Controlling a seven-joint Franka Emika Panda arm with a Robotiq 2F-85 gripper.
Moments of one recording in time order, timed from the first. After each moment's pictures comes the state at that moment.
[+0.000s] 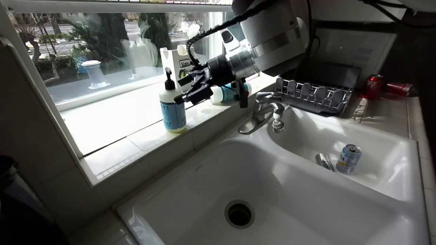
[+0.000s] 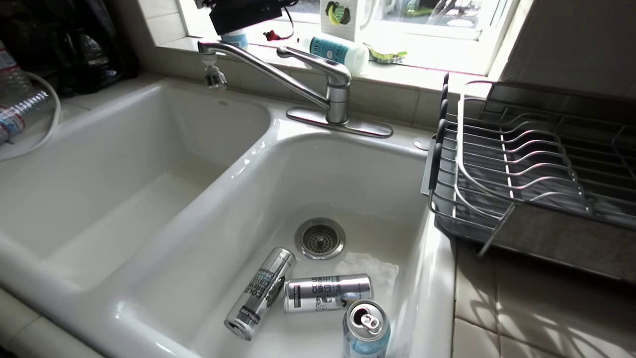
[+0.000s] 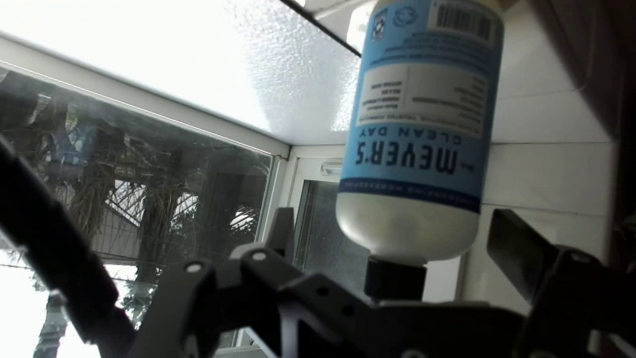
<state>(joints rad) 0.21 0.26 0.08 -1.80 1.54 2.75 -2.02</state>
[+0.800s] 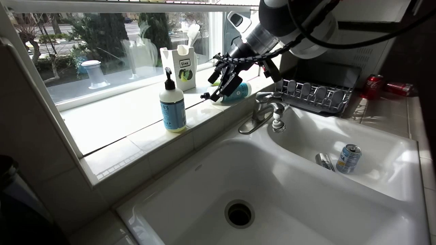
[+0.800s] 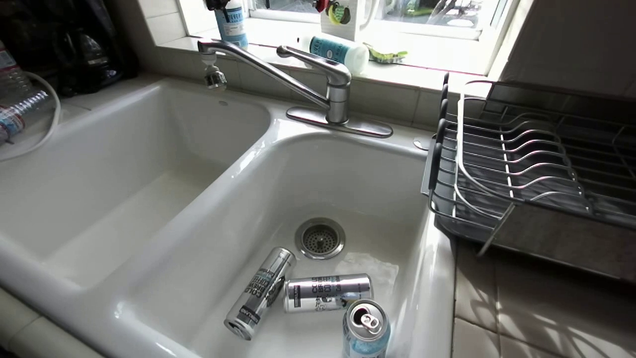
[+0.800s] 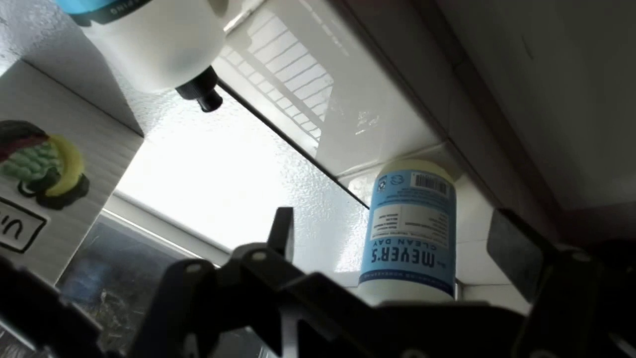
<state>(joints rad) 0.40 0.11 -0.22 -1.94 0.58 2.63 -1.23</state>
